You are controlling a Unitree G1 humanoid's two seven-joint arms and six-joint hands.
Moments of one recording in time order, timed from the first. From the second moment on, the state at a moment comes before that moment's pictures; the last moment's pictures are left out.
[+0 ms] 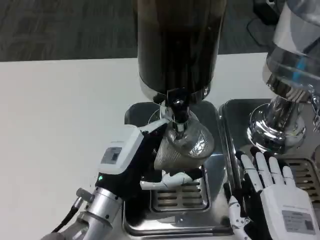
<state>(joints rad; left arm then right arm) -0.47 0.26 -0.51 1.21 0.78 -0.91 0.86 0.44 -0.24 0.39 -0.13 -1.04 0.12 -0.52</state>
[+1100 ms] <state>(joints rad) -0.47 0.31 -0.60 1.18 0.79 -0.88 0.85 0.41 -0.25 0.39 -0.12 -1.01 0.12 -0.51</state>
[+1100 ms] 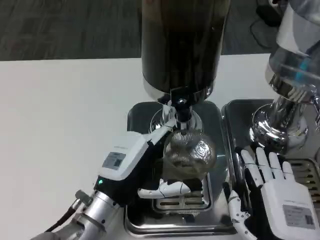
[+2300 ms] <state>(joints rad) -0.22 0.52 -0.28 0.89 0.64 -0.97 0.83 0.42 -0.32 0.36 -0.16 -1.00 0.09 -0.49</state>
